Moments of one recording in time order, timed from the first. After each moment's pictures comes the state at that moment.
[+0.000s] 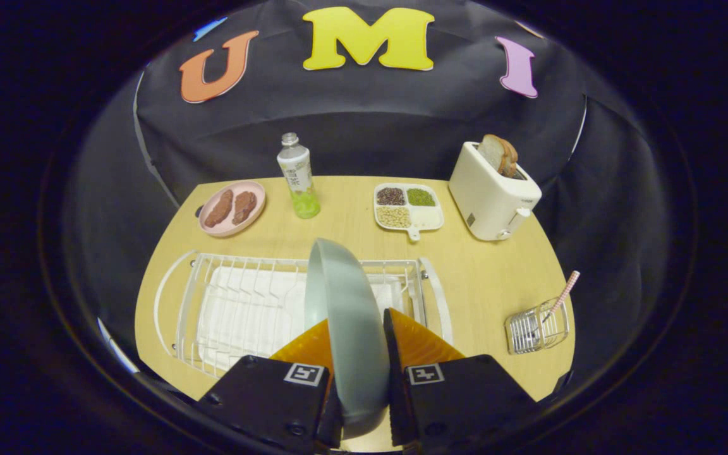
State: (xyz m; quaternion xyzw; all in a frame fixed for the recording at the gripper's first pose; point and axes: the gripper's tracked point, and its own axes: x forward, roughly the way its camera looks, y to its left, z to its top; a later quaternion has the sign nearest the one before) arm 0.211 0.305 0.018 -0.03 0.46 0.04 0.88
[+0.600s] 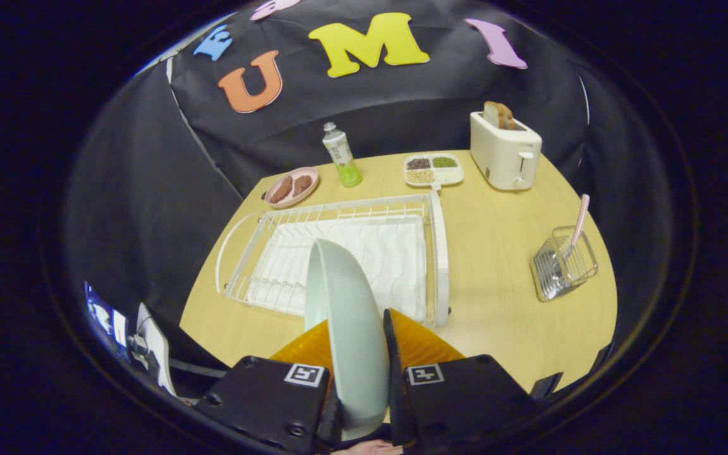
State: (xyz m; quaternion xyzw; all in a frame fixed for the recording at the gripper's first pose) arm 0.060 0.253 -0.009 0.06 0.47 0.16 0.87
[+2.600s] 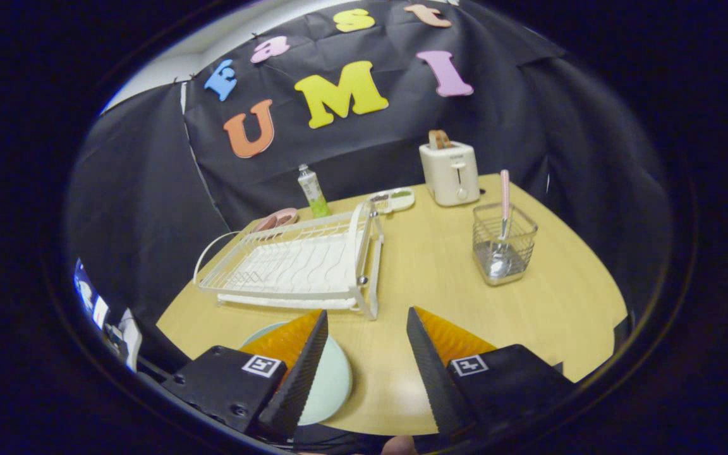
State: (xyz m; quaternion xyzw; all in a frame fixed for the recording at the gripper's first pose) arm 0.038 0.126 -0.048 0.04 0.25 0.11 0.96
